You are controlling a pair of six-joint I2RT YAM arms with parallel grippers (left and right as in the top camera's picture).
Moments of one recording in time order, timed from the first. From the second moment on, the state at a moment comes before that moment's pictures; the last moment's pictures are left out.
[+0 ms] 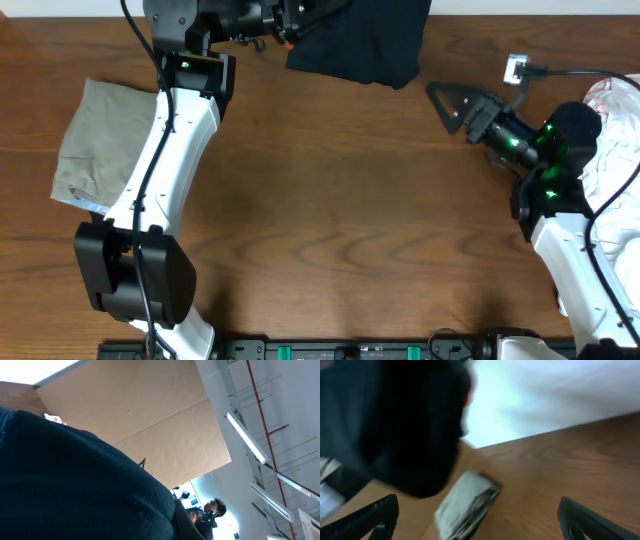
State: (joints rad) left arm -0.18 1.81 1.65 0.75 1.28 -1.69; right arm -0.03 1.31 0.79 0.50 -0.90 0.87
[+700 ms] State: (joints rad) left arm -0.19 1.81 1.65 0.75 1.28 -1.69; right arm 0.04 1.39 0.79 0.74 -1.05 0.97
